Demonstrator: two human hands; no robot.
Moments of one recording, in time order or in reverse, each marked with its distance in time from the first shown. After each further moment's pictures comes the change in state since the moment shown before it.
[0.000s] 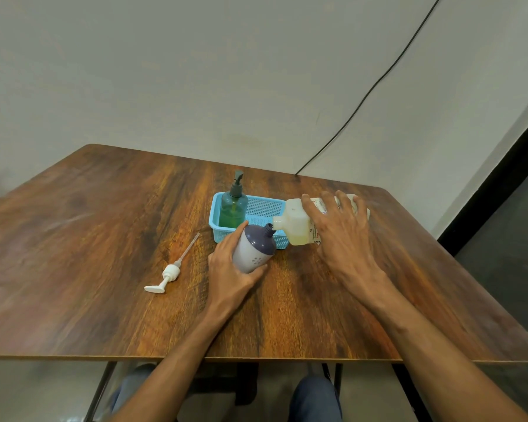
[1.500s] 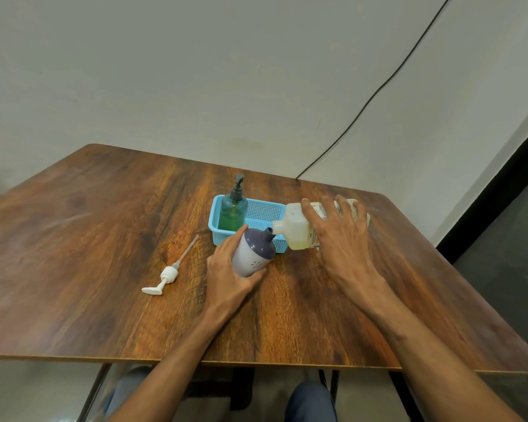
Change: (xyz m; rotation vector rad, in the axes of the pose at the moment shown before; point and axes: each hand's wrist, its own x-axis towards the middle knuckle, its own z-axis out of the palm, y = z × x) left_hand 0.000 -0.001 0.001 0.009 -0.002 -0.015; right_hand 0.000 0.001 0.002 -0.049 0.014 0.000
